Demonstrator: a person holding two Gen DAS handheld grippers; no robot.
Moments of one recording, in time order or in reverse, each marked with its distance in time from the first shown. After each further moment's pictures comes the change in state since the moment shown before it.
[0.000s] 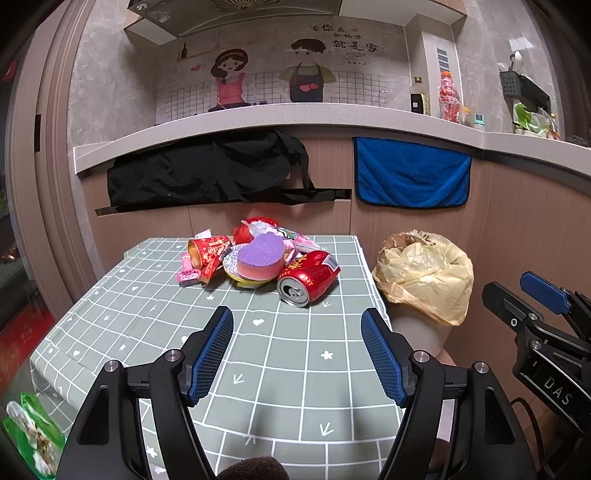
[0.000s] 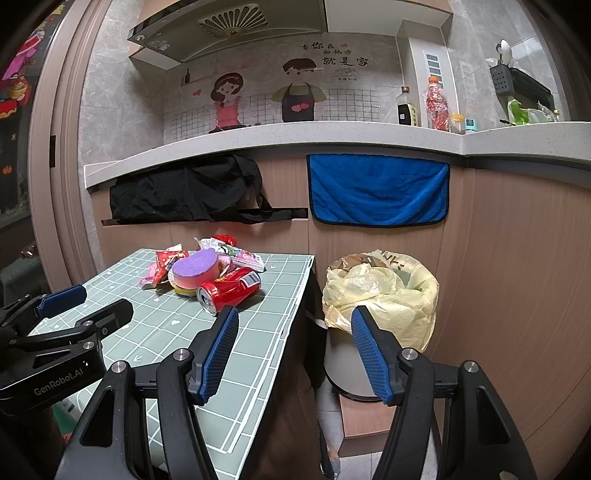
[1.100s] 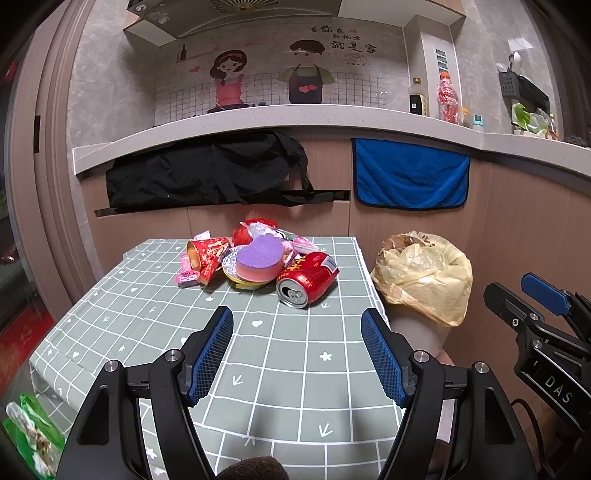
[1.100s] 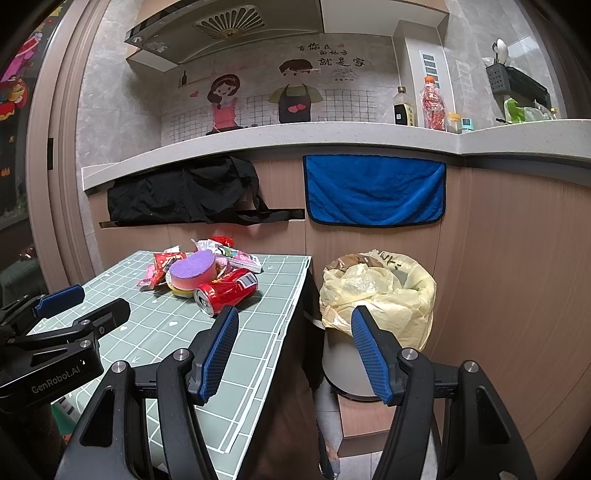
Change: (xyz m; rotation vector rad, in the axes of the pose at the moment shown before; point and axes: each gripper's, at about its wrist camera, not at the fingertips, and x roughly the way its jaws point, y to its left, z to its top) left arm -0.001 0.001 0.000 0.001 -0.003 0.000; right arm 0.000 -0.001 0.002 0.006 -0.004 -0.003
